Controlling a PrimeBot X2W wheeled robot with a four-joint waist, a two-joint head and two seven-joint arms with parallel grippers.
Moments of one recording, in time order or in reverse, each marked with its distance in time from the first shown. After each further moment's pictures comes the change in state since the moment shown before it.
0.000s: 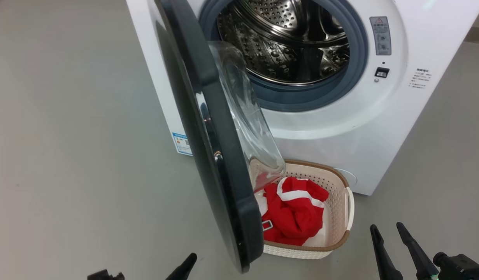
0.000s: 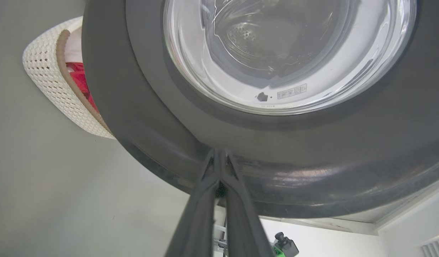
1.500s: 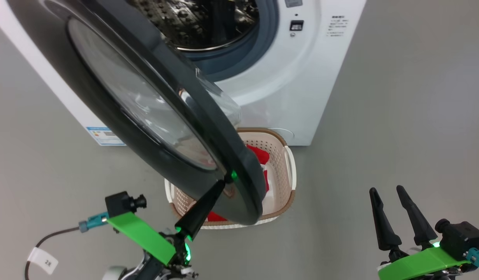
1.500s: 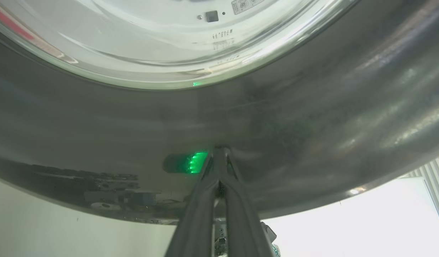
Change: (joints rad) left arm -0.240 -0.121 0.026 -0.073 0.148 0.000 0.123; right arm -0.132 0.003 -0.006 -0.006 0.010 0.000 0.000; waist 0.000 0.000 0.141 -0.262
